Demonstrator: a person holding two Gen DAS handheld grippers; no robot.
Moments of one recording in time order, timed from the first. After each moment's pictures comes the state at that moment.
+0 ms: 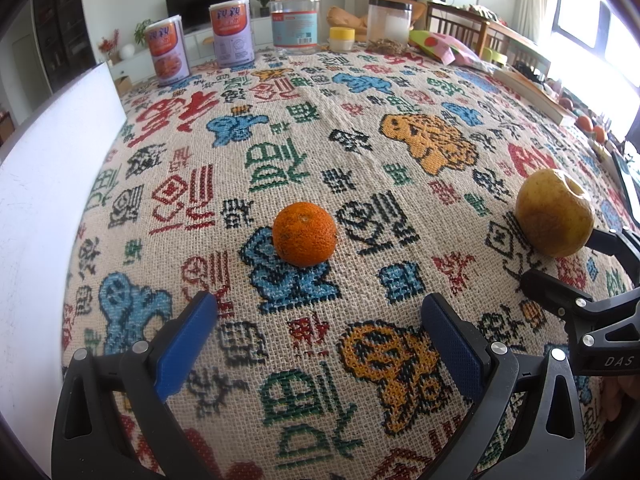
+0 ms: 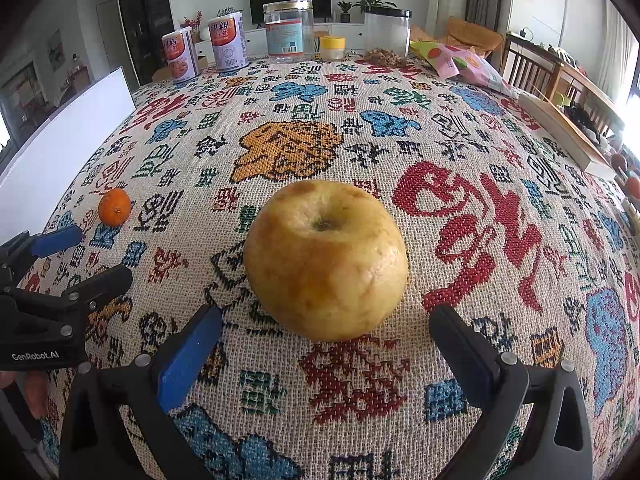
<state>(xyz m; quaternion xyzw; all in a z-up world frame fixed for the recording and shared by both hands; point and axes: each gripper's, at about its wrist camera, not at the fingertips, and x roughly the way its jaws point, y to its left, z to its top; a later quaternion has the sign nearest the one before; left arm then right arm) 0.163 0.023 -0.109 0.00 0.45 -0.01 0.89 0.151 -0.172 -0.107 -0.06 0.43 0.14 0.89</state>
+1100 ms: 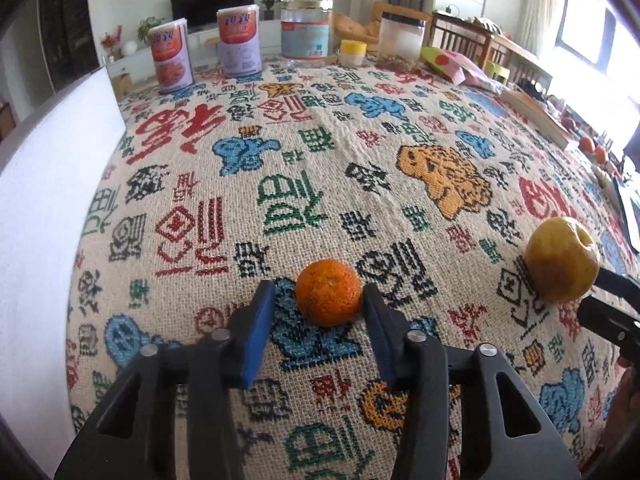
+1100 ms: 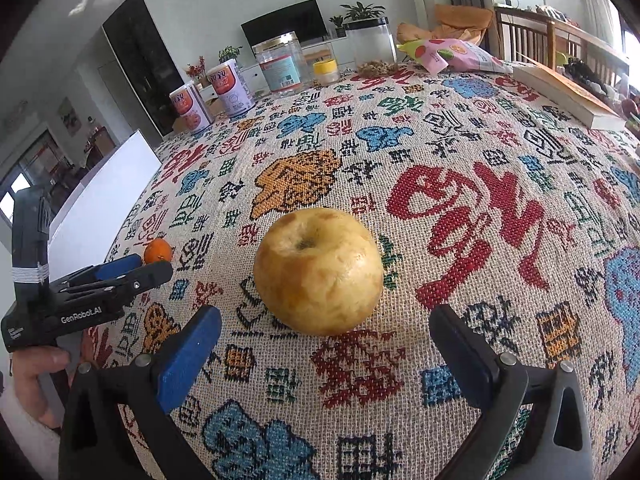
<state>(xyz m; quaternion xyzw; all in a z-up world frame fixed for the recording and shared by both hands) 0.190 0.035 -0.099 0.00 0.44 -0.01 0.90 0.145 -0.206 -0.091 0.08 0.42 0.19 0.89</state>
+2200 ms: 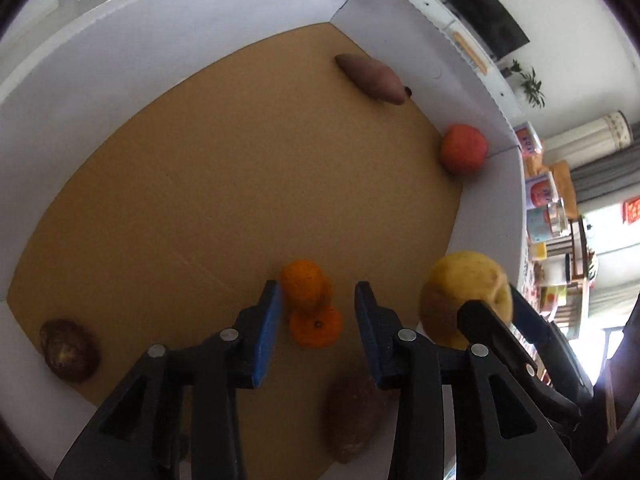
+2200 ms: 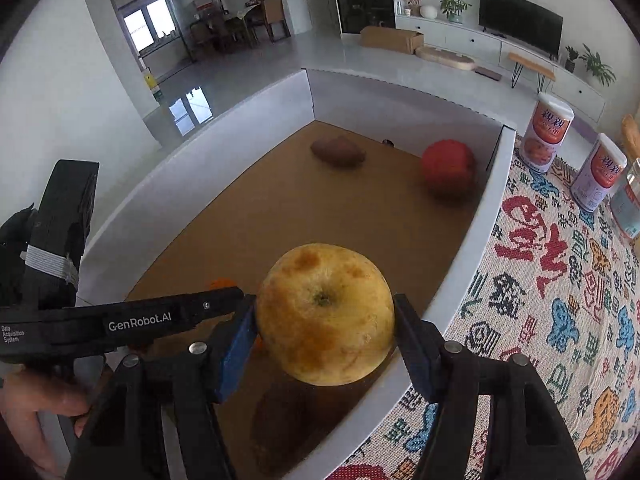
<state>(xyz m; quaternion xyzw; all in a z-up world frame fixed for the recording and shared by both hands) 0.066 0.367 -0.067 -0.44 0.46 0.21 0.74 0.125 0.240 0.003 -0.18 0.44 0.44 0.76</state>
